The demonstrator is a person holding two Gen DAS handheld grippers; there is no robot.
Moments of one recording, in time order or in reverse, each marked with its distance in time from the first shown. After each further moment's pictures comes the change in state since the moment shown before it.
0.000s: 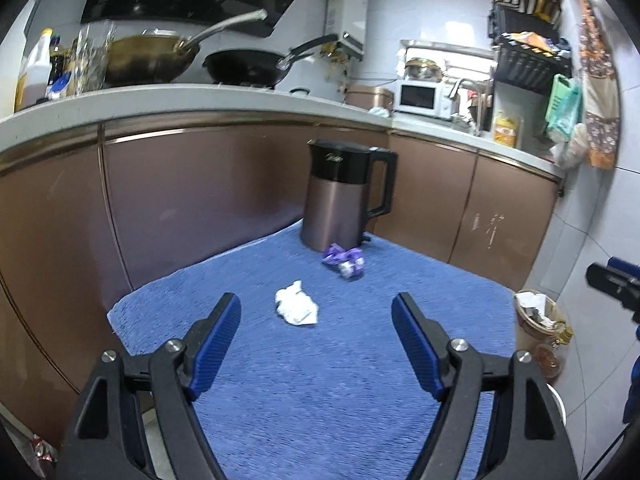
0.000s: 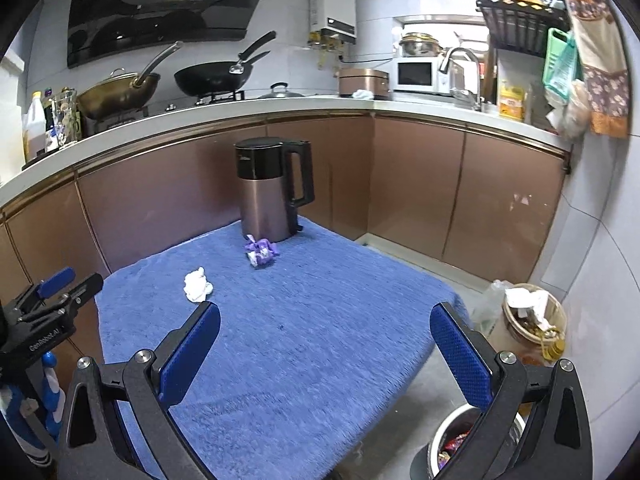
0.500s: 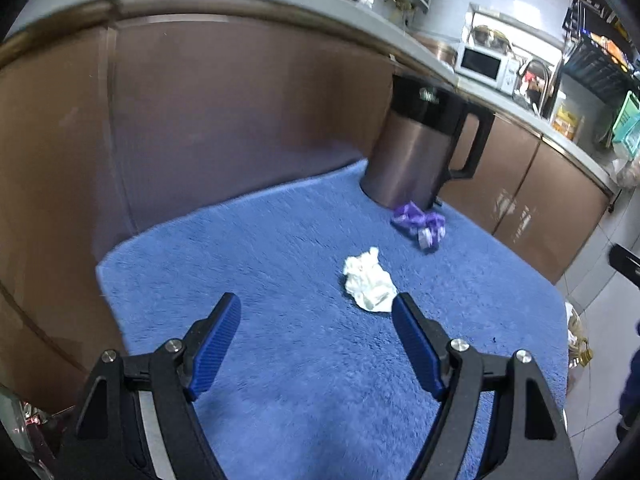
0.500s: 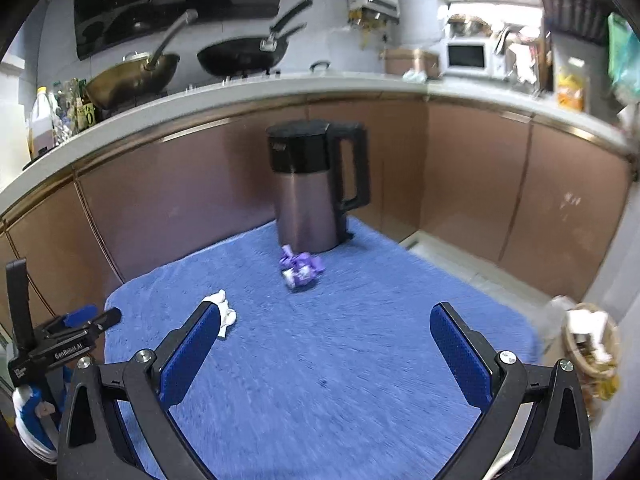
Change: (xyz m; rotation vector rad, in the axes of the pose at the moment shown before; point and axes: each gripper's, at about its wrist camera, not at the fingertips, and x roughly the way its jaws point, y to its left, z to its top) left arm 0.123 0.074 -0.011 -0.146 0.228 0.053; right arm 0.135 0.027 0.040 -0.017 0.072 0.172
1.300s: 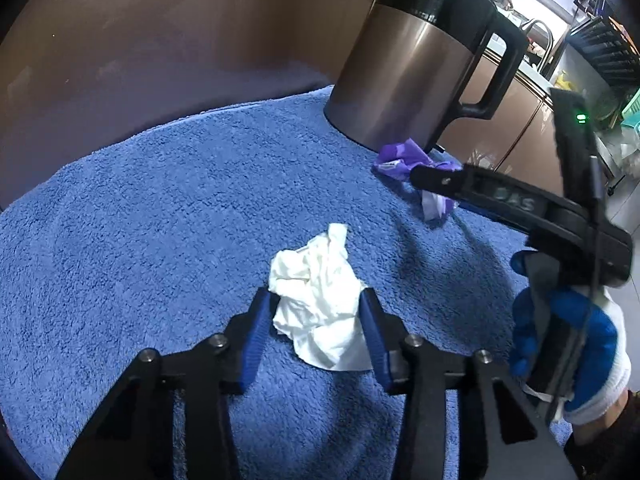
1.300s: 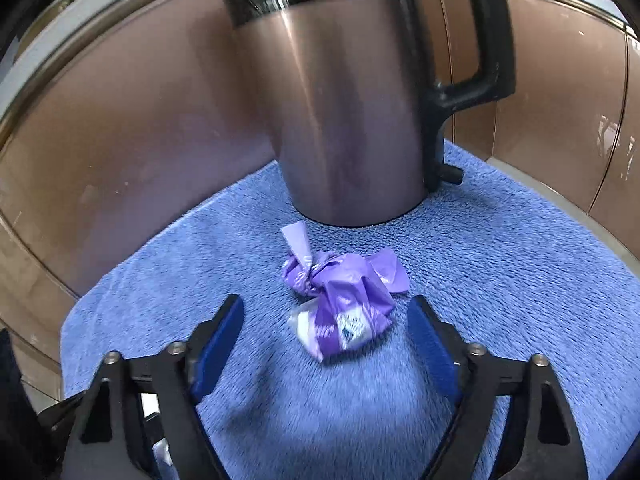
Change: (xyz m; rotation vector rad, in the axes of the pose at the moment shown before) left arm 0.152 -0.030 0.010 -0.016 0.204 -0.121; right arm 0.287 0.017 0.014 0.080 0.278 0.157
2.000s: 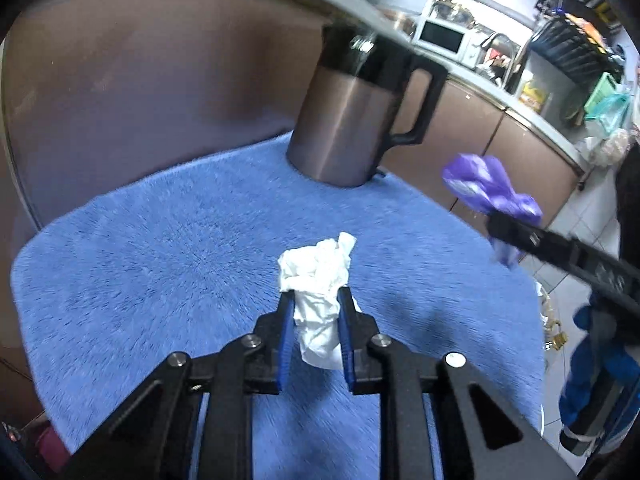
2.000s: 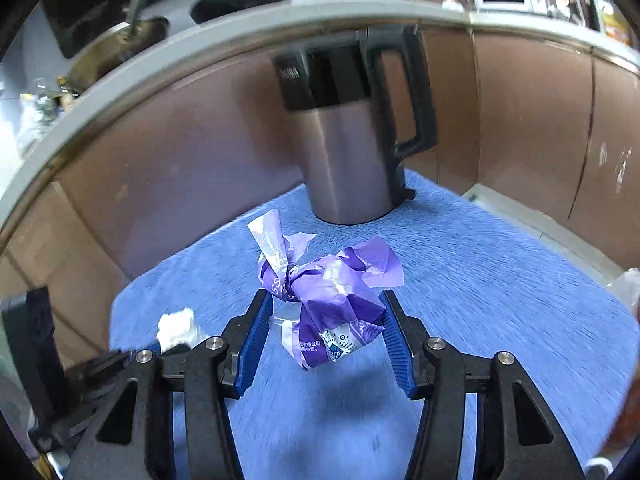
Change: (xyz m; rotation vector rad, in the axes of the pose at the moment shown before) left arm -0.113 -0.049 -0.040 0.066 -0.144 -0.020; right arm -0.170 0.000 -0.060 -0.034 -0.144 0.022
